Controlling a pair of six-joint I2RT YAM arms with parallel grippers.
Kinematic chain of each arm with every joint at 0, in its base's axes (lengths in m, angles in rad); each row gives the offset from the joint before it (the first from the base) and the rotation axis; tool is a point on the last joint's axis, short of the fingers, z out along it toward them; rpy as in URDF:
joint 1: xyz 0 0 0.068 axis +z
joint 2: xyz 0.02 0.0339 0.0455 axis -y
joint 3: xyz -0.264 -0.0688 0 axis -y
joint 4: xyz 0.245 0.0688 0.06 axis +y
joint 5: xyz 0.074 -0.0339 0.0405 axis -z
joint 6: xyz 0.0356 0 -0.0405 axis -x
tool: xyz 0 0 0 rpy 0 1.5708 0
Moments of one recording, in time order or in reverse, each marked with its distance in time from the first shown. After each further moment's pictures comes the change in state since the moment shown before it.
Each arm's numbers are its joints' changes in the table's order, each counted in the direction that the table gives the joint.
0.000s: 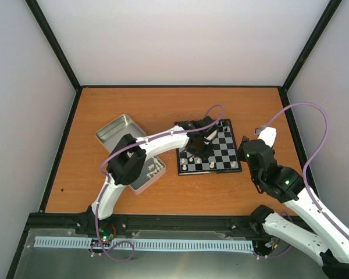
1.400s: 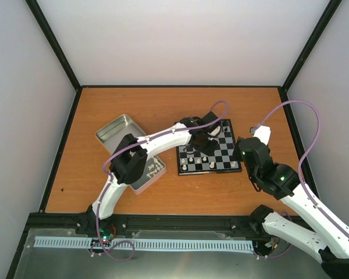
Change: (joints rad) left arm 0.000 -0.049 0.111 0.018 0.009 -0.054; right arm 0.000 -0.043 -0.002 -0.008 -0.048 0.000
